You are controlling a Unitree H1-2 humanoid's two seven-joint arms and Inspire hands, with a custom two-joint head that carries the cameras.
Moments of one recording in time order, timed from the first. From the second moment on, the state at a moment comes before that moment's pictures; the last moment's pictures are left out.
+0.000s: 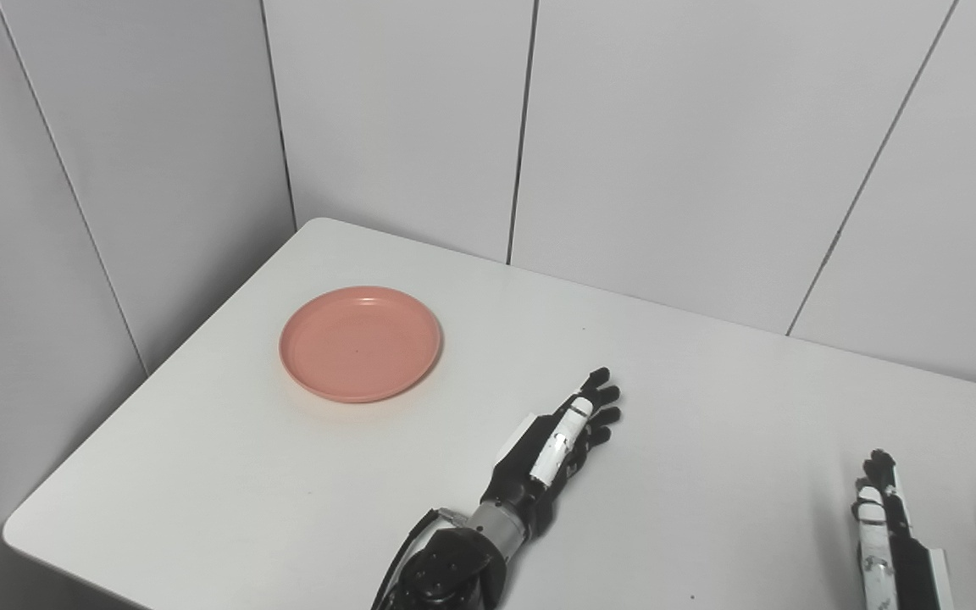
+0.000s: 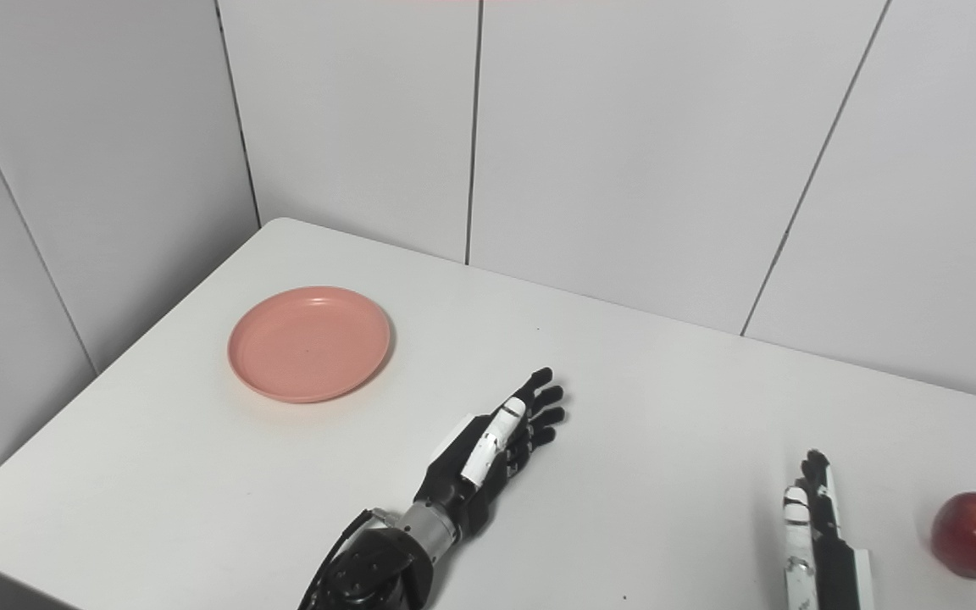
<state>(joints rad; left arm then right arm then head) -0.14 -0.11 -0.13 0.02 -0.13 0.18 -0.10 -0.05 -0.05 0.00 -0.04 -0.06 0.02 -0.03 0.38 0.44</state>
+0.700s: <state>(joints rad) -0.23 0.02 -0.08 -0.12 -0.14 0.30 -0.16 -0.05 0.00 0.01 -0.05 -0.06 0.03 -0.03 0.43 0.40</state>
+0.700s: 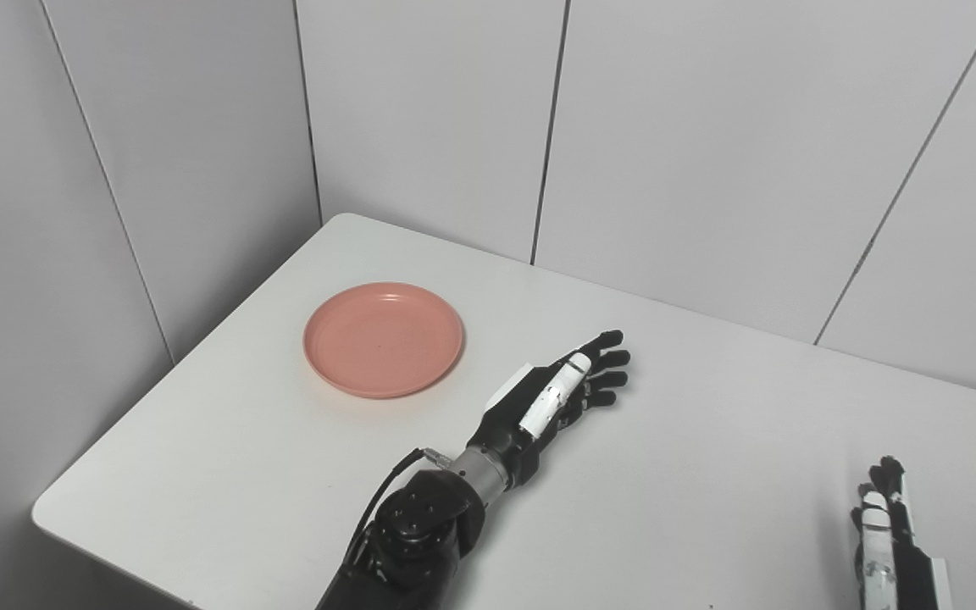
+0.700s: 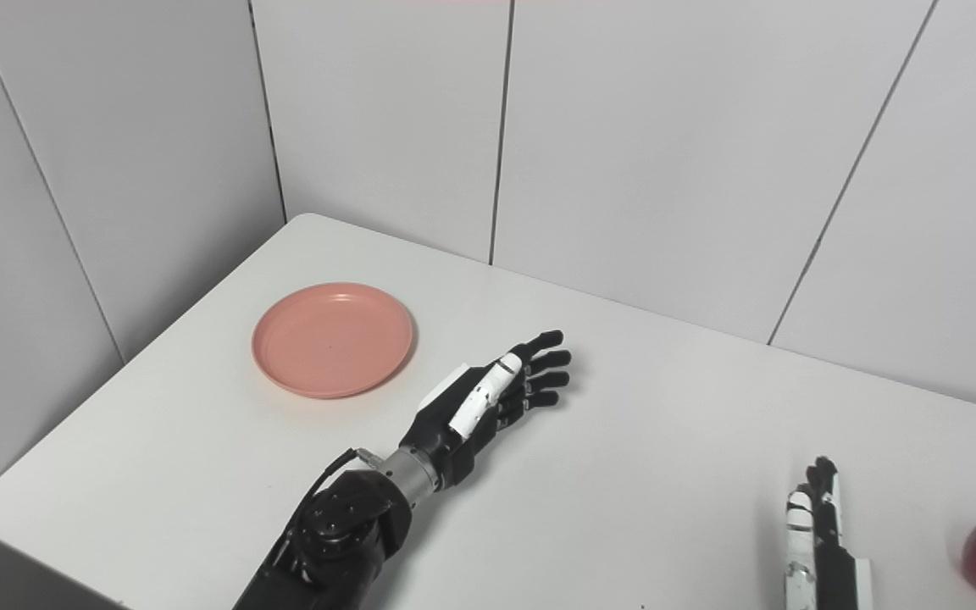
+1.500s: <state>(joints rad) -0.38 0.02 0.07 -0.27 -0.19 0.42 -0.10 -0.05 -0.01 0.01 -0.10 -0.06 0.10 -0.03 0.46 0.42</state>
